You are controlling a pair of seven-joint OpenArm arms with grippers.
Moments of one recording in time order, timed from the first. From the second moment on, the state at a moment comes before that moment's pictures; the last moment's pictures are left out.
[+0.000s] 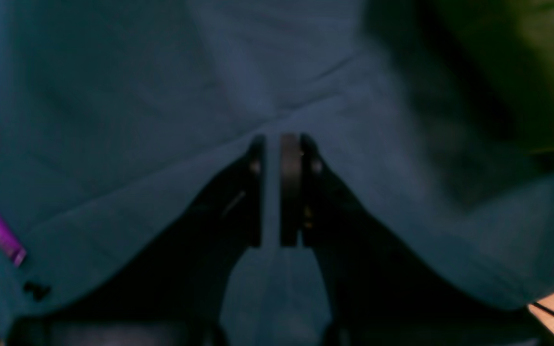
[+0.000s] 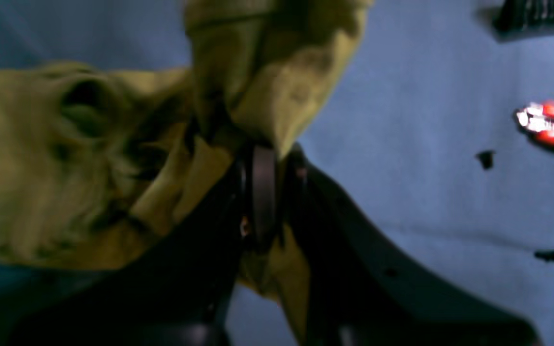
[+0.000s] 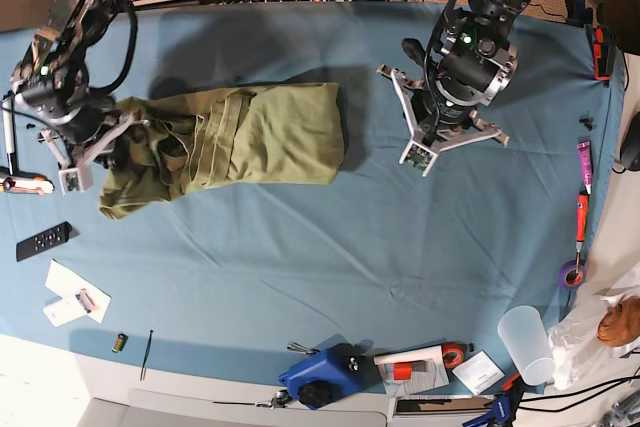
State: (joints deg) left arm 9.7 -11.7 19.0 121.2 2.3 -4.4 68.8; right arm -7.2 14.7 33.0 112.0 24.9 32.7 -66.0
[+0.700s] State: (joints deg) left arm 11.5 -15.3 -9.1 121.2 -11.2 -5.3 67.2; right arm -14.8 9.5 18.2 129.3 35.7 39.8 -65.9
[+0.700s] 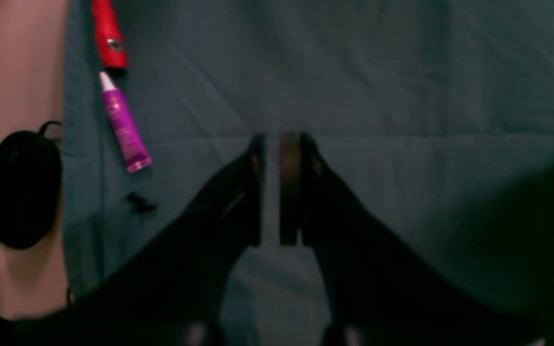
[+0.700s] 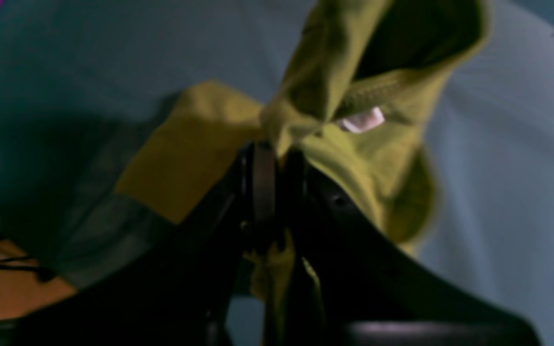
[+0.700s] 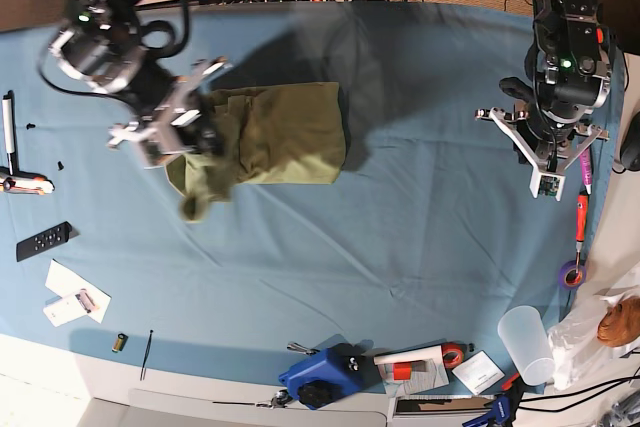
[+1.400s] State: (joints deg) left arm 11.6 -15.3 -9.1 121.2 -11.3 -5.3 67.2; right arm -13.9 9.9 -9.4 119.0 7.8 32.9 -56.2
